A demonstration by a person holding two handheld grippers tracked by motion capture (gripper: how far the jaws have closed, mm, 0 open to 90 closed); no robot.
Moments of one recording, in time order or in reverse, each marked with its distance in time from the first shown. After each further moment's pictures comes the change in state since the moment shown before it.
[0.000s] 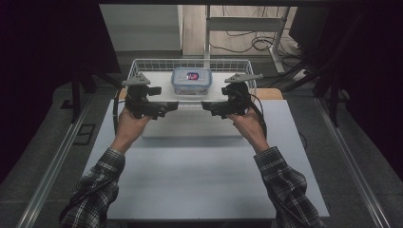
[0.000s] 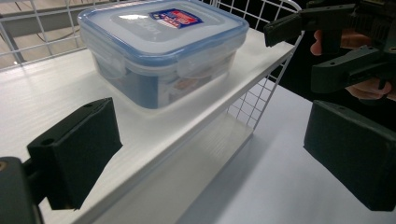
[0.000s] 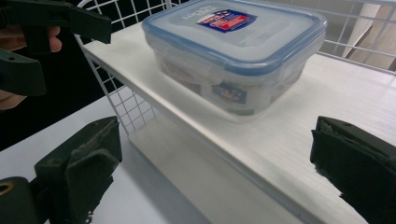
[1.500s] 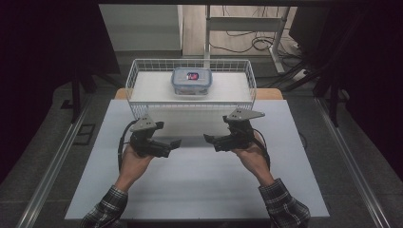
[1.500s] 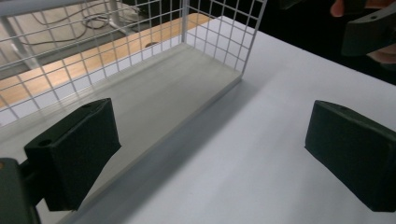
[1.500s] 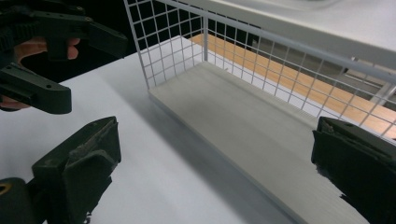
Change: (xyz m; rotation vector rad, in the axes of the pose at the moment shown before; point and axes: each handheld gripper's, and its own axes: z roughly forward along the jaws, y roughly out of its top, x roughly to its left) left arm -0.046 -0.093 0.005 0.047 0.023 0.020; right arm 0.033 -0.080 -0.019 0.000 0.020 -0.068
